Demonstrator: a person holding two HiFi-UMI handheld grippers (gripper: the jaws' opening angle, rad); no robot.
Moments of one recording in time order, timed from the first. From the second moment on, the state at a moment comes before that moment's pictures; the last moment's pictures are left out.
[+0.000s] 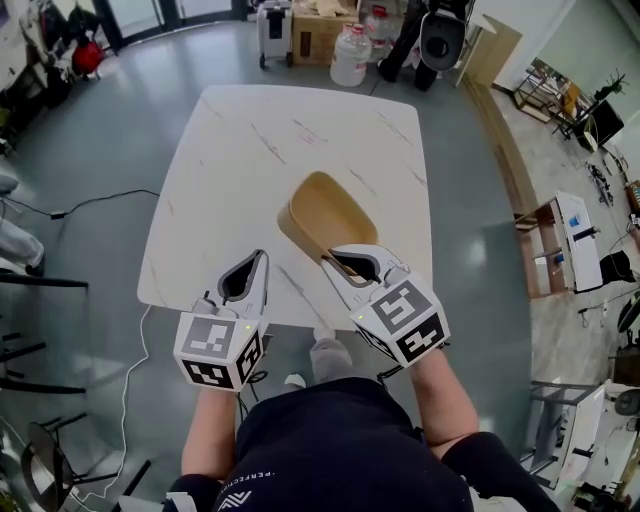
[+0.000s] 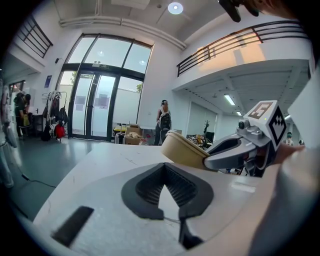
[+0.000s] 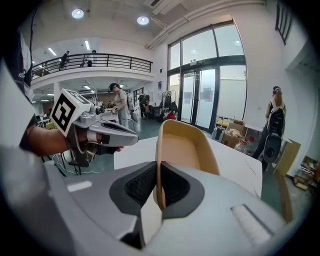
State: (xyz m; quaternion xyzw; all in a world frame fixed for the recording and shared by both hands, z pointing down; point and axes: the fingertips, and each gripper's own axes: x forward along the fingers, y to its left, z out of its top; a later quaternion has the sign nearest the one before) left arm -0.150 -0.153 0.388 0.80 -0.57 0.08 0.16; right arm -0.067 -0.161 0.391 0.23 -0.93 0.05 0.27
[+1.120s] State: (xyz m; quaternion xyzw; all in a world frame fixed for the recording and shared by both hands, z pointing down) left arm -0.157 -0.117 0.381 0.80 -0.58 0.08 0.14; right arm -0.074 -0.122 0.365 0.23 -0.95 0.08 0.19
